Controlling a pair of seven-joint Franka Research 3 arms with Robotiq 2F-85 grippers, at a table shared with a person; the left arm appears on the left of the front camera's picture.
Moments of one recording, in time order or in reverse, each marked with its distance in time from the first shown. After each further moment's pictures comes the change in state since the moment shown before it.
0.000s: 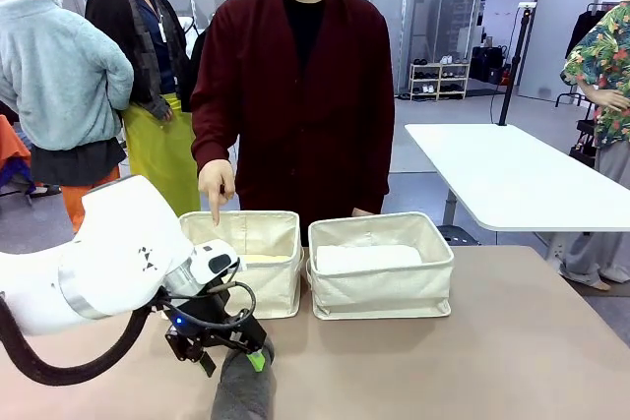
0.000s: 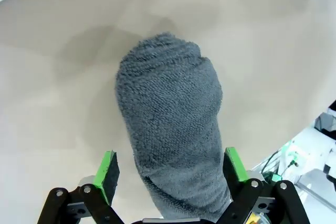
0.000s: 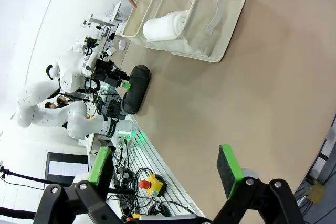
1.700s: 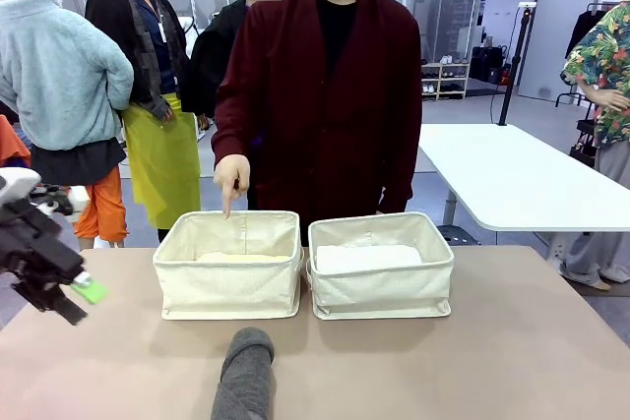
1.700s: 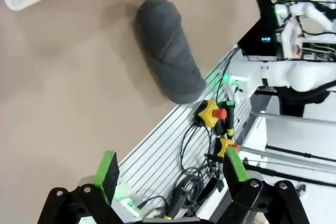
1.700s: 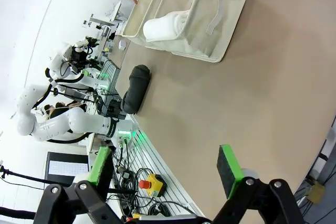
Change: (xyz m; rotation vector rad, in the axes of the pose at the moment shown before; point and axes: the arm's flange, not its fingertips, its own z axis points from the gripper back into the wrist) left arm -0.048 0.165 0.184 -0.413 0.001 -0.179; right arm 0.000 0.000 -0.001 0.001 0.001 0.001
